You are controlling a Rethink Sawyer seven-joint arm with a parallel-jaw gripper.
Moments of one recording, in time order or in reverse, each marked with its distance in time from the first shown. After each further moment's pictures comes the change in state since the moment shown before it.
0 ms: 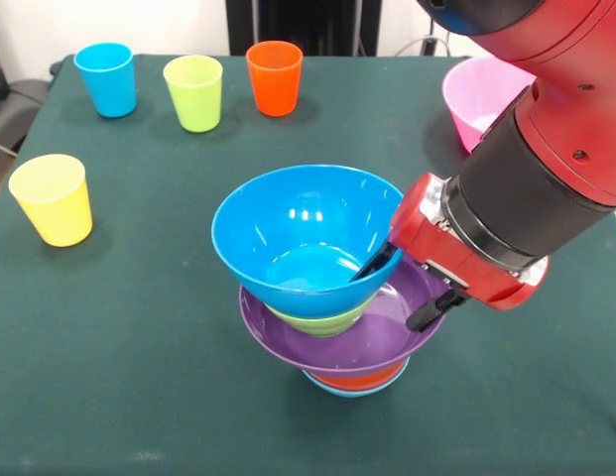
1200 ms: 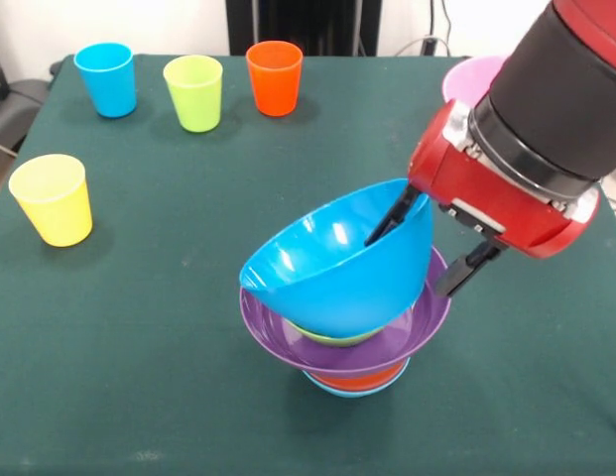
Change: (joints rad) arm 0.000 -0.085 -0.045 0.000 0.099 0.013 0.000
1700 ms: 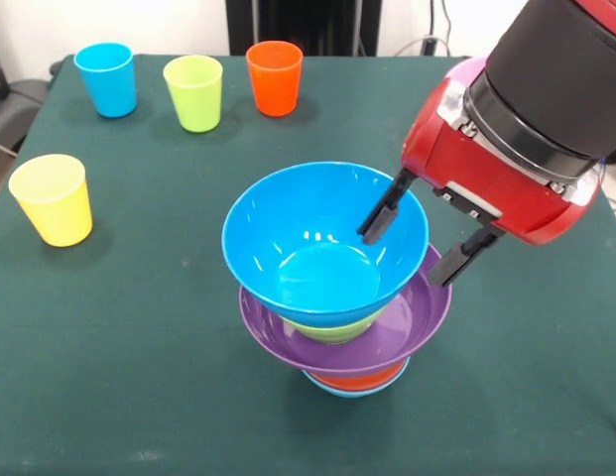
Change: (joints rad) arm 0.000 -0.013 -0.020 0.000 0.014 0.000 0.000
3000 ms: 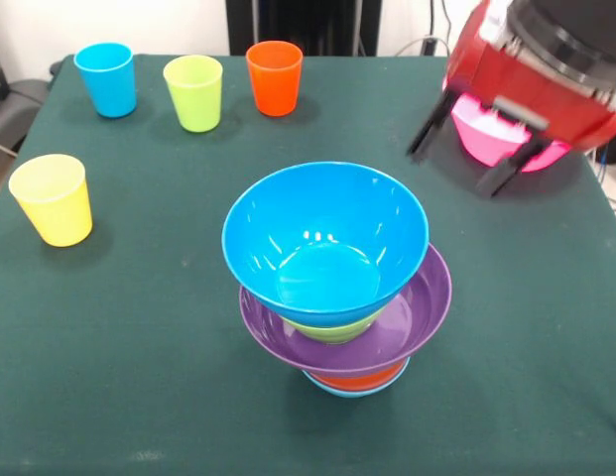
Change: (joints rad) arm 0.002 -0.097 -0.138 0.177 0.271 0.064 0.000
